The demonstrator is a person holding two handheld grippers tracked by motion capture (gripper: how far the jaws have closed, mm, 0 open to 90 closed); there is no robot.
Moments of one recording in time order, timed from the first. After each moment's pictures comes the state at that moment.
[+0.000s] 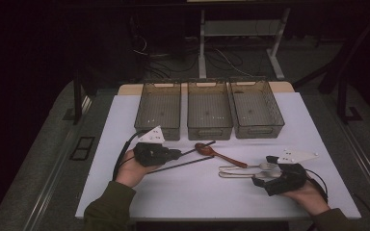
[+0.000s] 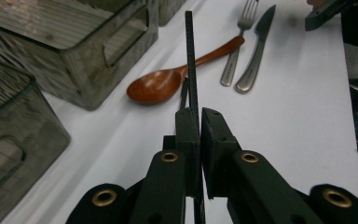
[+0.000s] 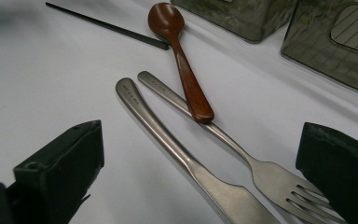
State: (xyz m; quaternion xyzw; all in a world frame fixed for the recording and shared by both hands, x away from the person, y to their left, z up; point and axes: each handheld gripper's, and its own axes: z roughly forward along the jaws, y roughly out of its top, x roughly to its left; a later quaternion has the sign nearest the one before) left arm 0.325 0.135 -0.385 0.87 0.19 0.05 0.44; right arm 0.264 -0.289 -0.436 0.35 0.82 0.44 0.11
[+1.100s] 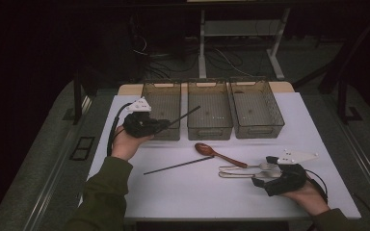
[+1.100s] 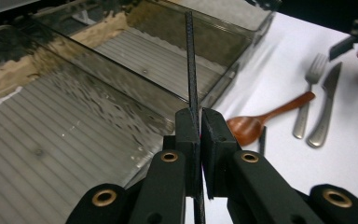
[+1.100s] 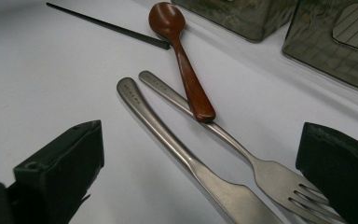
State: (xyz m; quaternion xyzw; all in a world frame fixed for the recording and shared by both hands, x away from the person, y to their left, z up) left arm 0.386 0.163 -0.353 0.84 0.27 0.10 0.47; right arm 0.263 -0.289 -0.436 0.35 0.82 0.44 0.11
